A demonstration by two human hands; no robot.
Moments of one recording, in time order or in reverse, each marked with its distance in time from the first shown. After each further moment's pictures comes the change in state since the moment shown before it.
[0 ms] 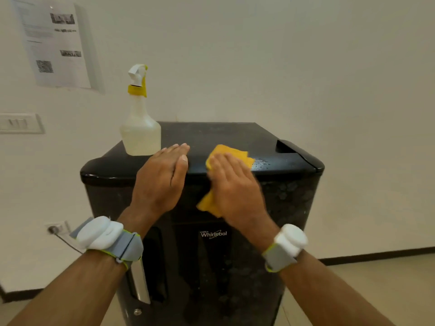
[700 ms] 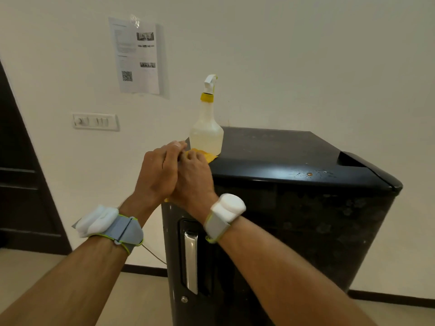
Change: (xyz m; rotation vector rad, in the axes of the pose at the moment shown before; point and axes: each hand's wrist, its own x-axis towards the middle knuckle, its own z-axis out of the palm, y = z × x) left_hand -0.016 -0.066 -0.089 -0.323 0.152 -0.390; right_hand 0.099 -0.185 0.026 0.109 -0.376 -0.134
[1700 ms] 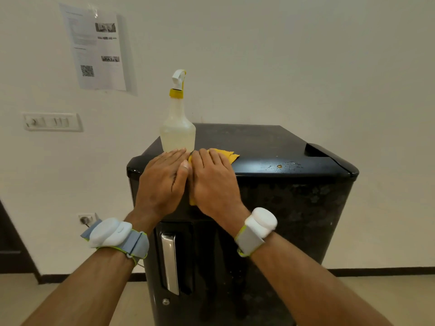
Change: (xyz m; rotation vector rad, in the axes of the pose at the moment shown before) left_hand -0.016 -0.012 0.049 0.378 -0.067 0.376; right_hand -0.057 0.071 -0.007 0.064 0.128 0.155
